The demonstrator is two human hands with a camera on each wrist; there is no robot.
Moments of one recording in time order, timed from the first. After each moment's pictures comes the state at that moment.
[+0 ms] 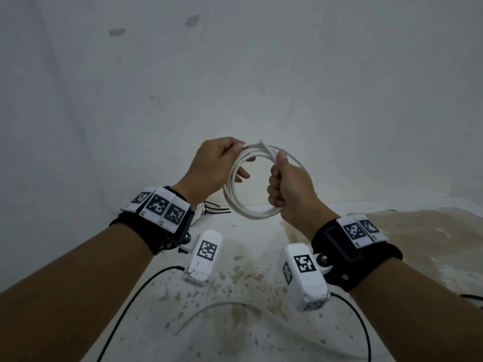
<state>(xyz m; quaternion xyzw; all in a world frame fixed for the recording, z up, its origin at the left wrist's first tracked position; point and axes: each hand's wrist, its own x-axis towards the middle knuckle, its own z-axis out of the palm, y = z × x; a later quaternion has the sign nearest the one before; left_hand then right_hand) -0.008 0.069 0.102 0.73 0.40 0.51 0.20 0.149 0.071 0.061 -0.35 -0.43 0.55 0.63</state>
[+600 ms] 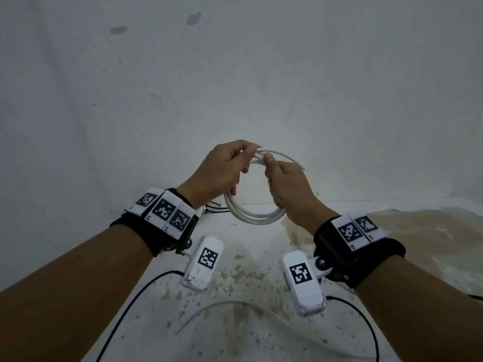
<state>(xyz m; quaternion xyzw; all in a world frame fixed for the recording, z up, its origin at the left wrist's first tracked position) -0.004 0.071 0.097 0.76 0.40 0.47 0.22 0.147 0.080 0.055 -0.43 -0.63 0.29 0.57</state>
